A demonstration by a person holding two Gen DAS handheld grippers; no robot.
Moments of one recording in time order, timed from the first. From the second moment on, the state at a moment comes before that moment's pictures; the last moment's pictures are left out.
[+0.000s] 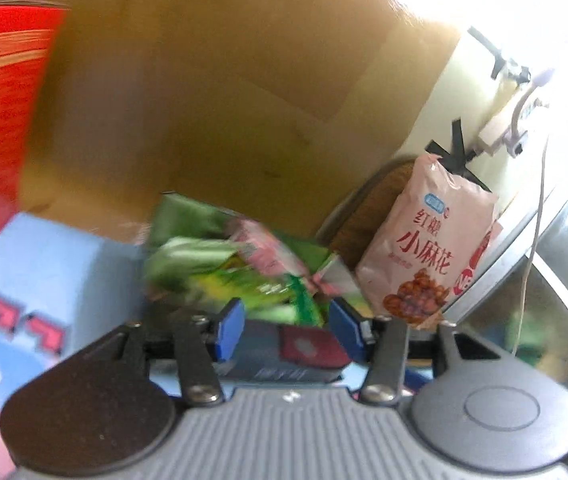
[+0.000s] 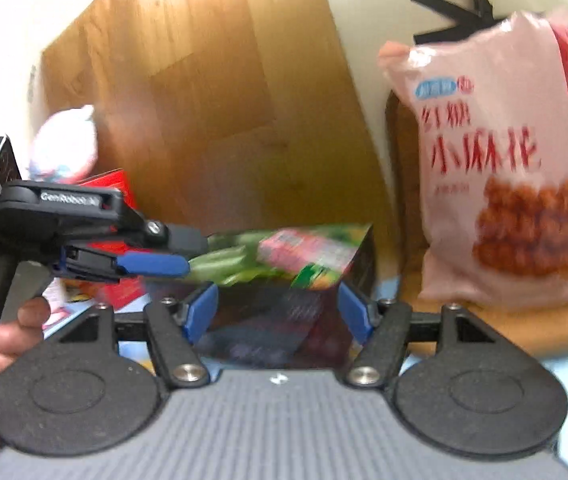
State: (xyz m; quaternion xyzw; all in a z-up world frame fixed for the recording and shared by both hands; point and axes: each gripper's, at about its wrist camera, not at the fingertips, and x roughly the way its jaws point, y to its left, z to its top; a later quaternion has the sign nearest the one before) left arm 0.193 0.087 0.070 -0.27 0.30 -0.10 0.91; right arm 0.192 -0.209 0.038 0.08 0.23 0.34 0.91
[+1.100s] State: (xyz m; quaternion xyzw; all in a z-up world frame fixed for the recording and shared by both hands) left arm -0.024 0.033 0.008 -0.29 0.40 -0.11 0.86; right arm 0.036 -0.207 0.014 -0.08 0.32 0.55 0.77
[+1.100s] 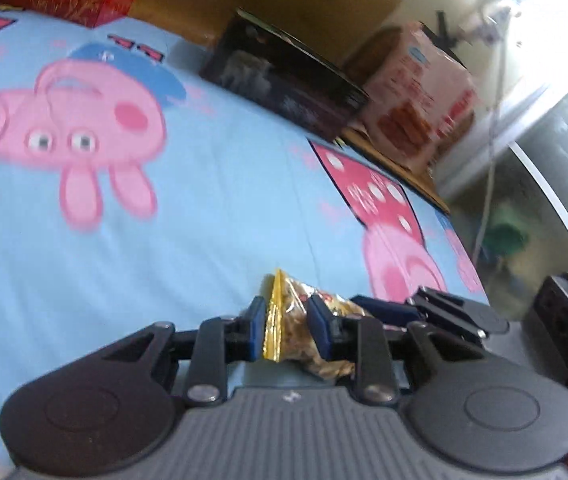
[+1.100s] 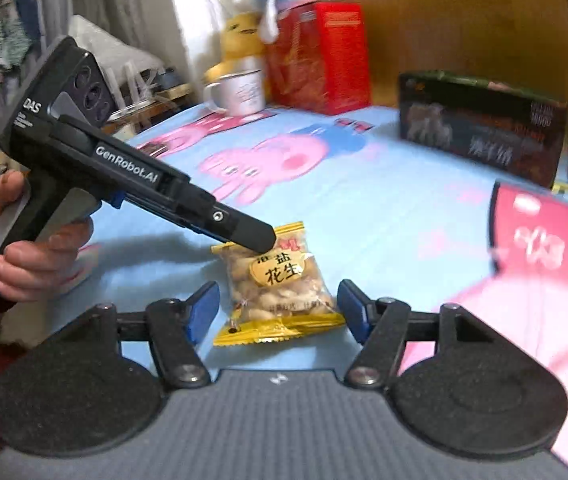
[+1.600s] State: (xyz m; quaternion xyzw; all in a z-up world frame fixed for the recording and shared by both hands) left arm -0.039 0.023 0.025 -0.27 0.40 -0.12 0.86; right arm -0.002 -0.234 0.009 -0.04 0.30 0.49 0.82
